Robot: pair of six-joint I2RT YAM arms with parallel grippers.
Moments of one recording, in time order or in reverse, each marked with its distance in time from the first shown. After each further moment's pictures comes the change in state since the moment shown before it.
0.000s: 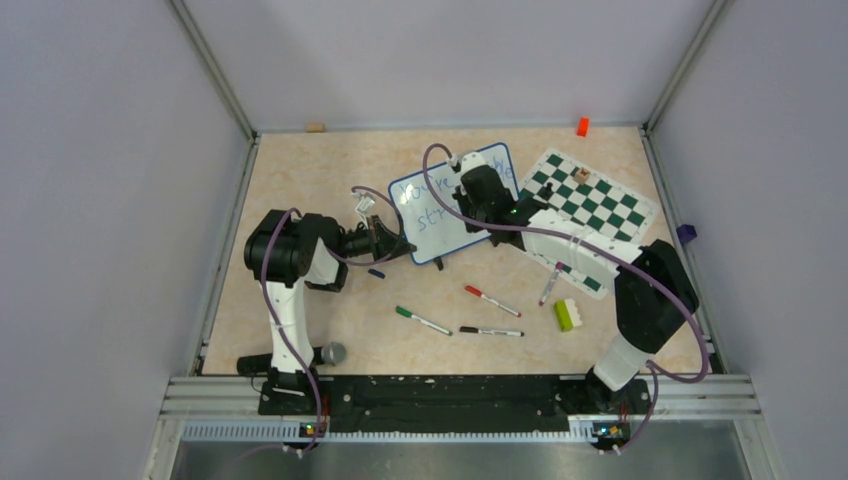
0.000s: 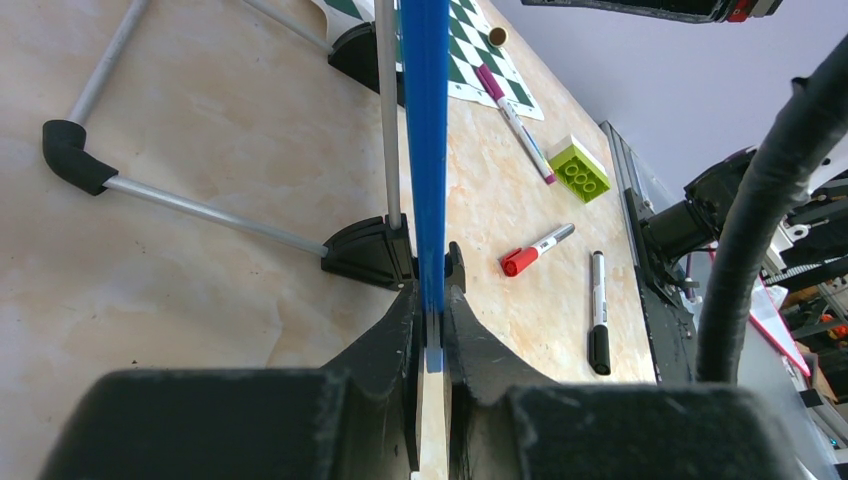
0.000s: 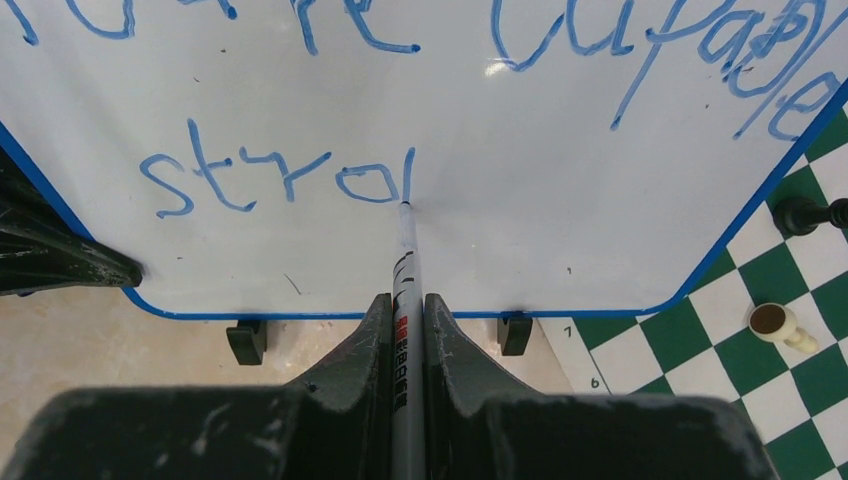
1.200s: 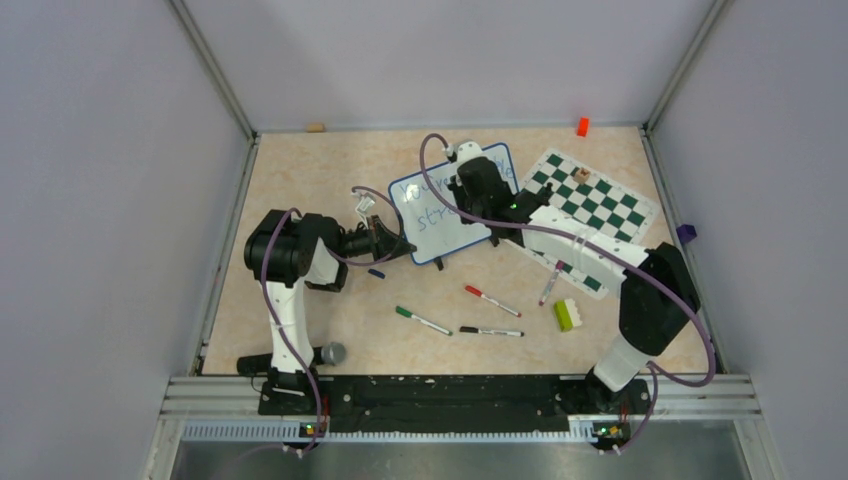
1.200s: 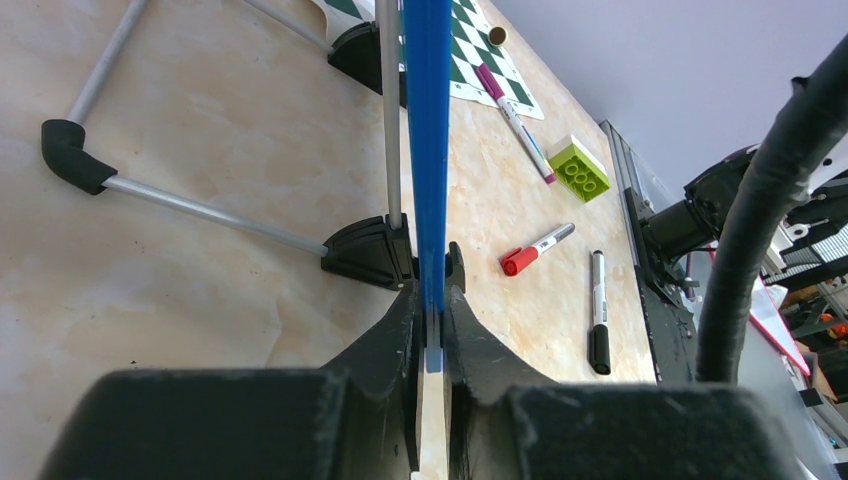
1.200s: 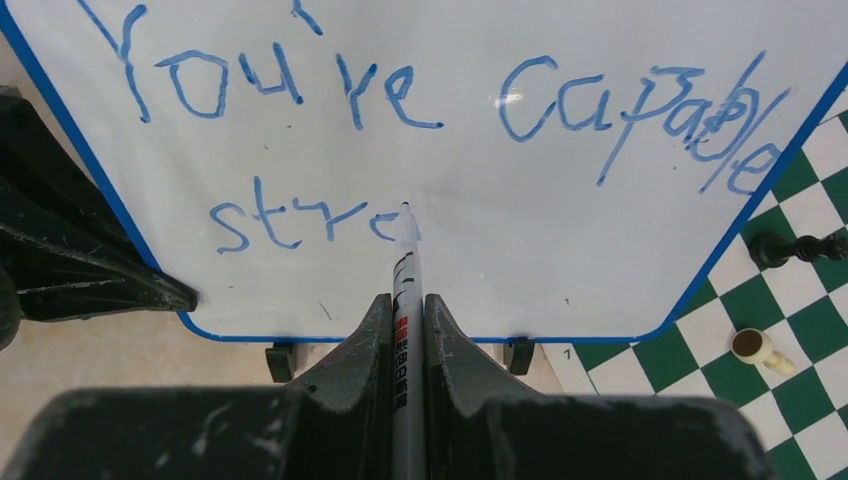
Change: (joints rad) left arm 0.000 0.000 0.000 0.000 0.001 0.000; right arm 0.032 -0.010 0.073 -0.026 0.018 -0.001
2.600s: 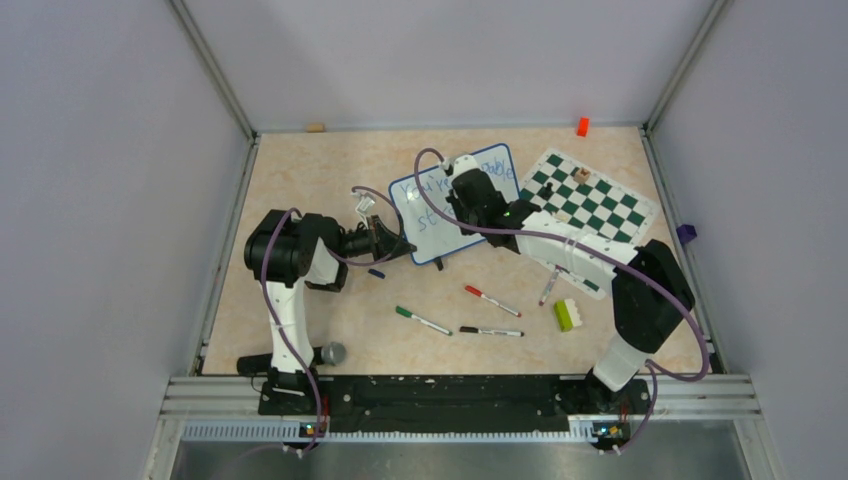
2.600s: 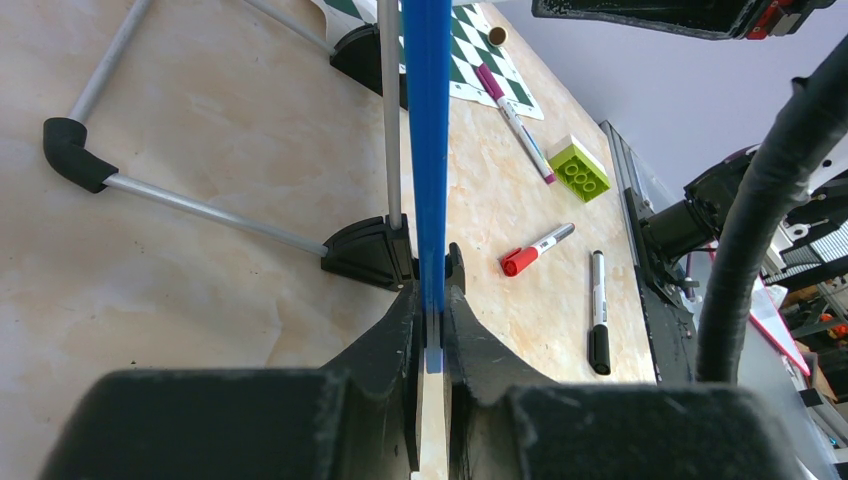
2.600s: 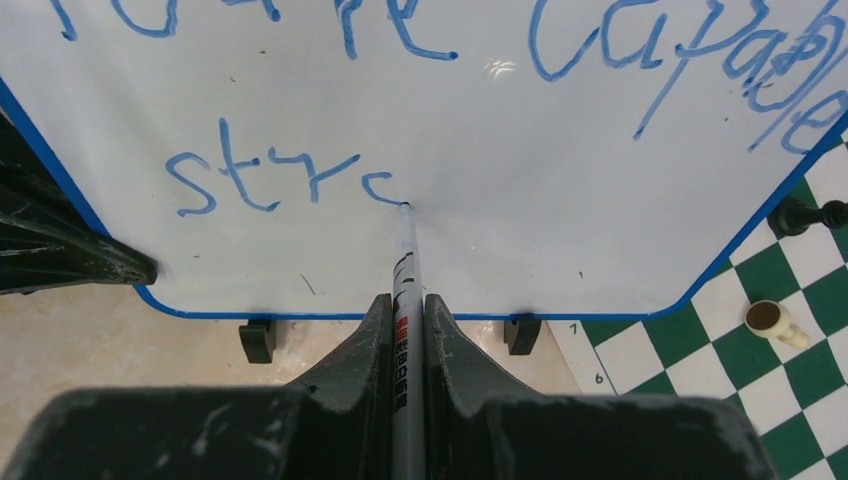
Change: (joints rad) left arm 0.000 0.000 0.000 0.000 0.000 0.000; right arm 0.014 0.020 -0.054 0.006 0.021 0.001
